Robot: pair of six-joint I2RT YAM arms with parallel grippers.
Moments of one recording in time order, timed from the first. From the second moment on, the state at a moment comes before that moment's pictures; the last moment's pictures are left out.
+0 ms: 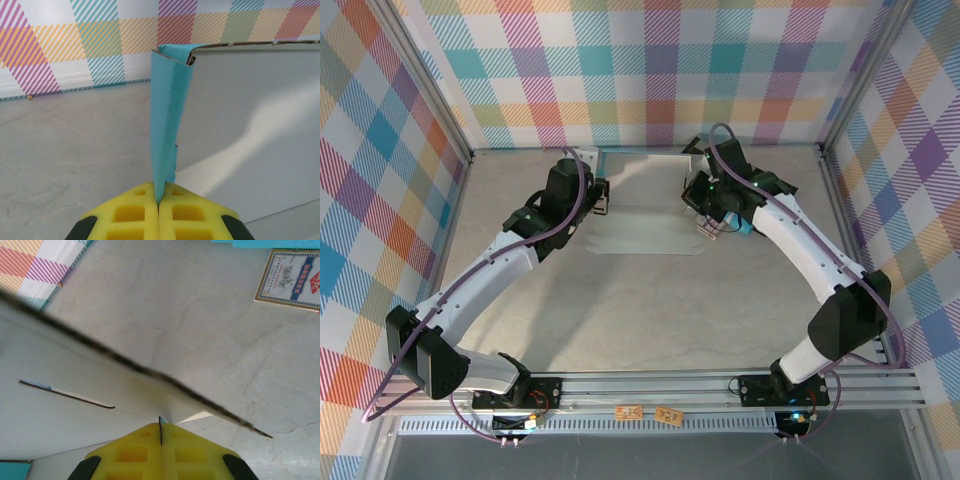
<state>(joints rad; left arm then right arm) -0.58 1.36 1.30 -0.40 -0.30 -0.21 0.49 1.57 1.53 -0.79 -0.11 0.98</state>
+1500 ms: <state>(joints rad) -0.31 1.51 1.50 -0.46 0.18 -0.28 -0.04 1.40 1.51 -0.52 -0.83 0.70</state>
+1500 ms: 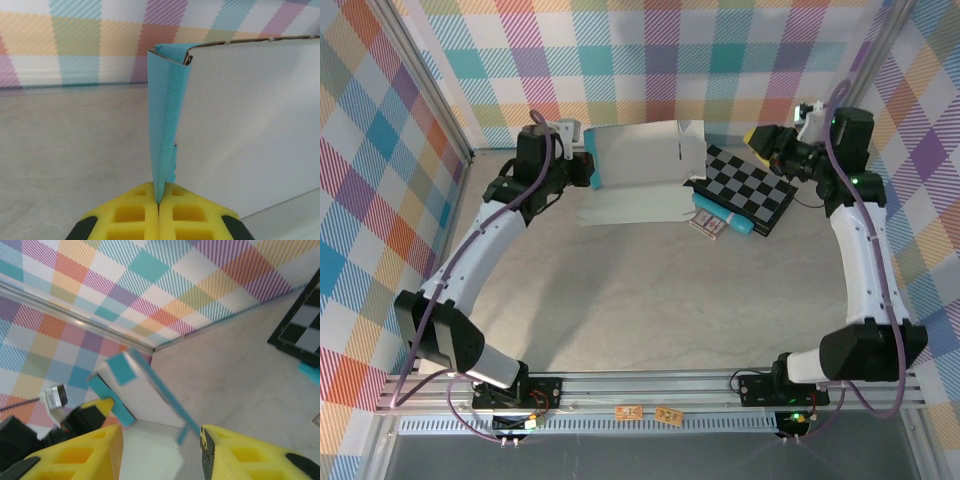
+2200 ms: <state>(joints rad) -0.25 1.61 1.52 -0.42 0.57 -0.40 0.05 1.65 1.65 -0.49 -1.23 0.50</state>
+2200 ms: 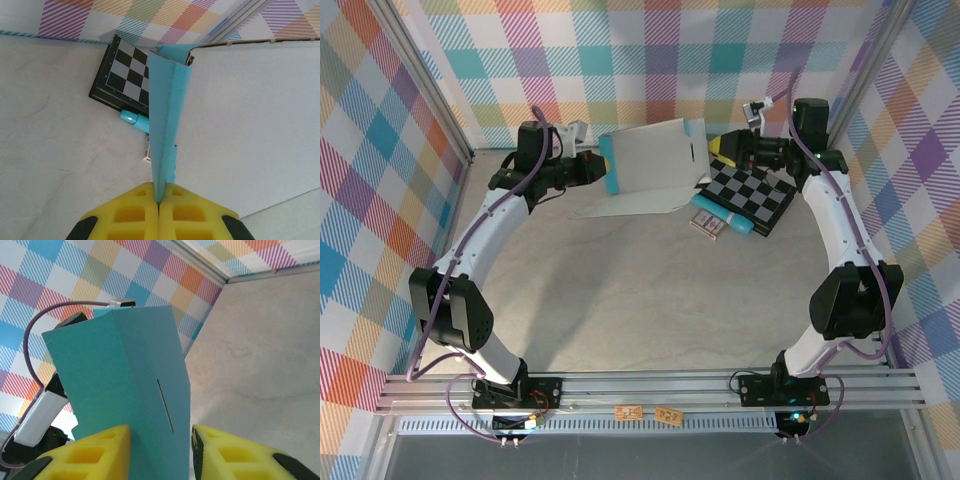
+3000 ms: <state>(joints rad) -0.27 1.61 1.52 -0.45 0.54 -0.39 0.18 1.65 1.76 -0.73 -0.95 0.28</state>
